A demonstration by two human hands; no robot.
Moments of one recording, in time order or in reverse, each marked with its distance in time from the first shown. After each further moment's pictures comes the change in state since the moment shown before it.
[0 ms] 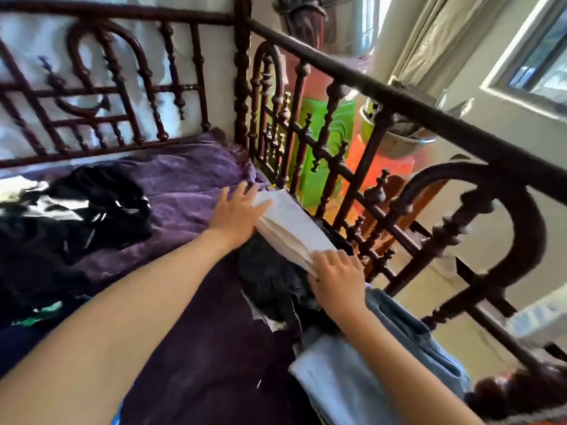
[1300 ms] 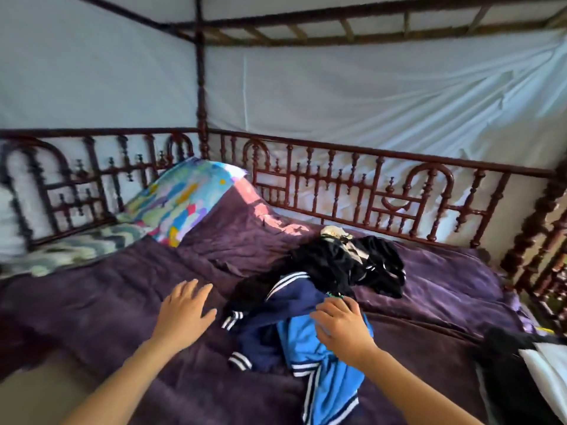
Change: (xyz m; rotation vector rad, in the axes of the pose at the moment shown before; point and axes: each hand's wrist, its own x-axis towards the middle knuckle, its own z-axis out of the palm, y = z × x) left_hand -0.684 -0.102 -0.094 0.001 -0.037 -1.258; right_hand -0.159 -0.379 -0.117 0.527 0.186 -1.093
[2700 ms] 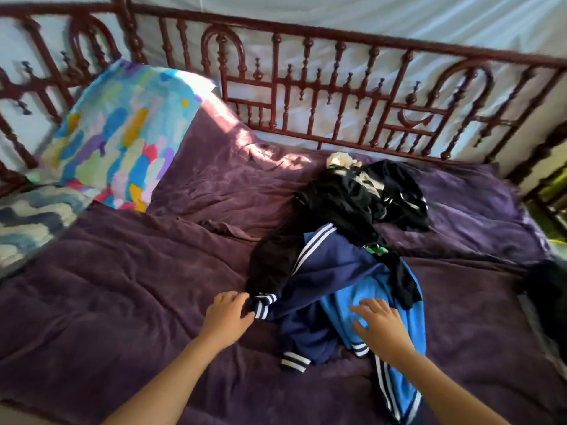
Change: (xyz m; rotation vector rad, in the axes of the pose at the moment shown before) left_hand 0.202 -0.108 0.185 -0.294 -0.480 0.233; right_hand 0.094 -0.028 0.198 0.066 -0.457 0.663
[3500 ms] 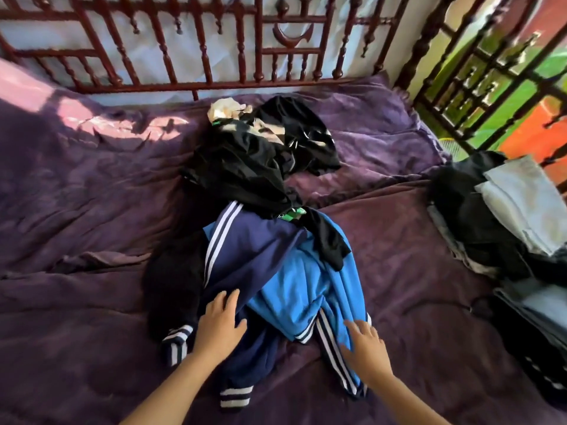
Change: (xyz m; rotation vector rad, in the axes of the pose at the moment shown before) left_hand 0.123 0.124 0.090 0.160 -0.261 0.261; right_hand -0.046 0.105 0.082 0.085 -0.410 0.749
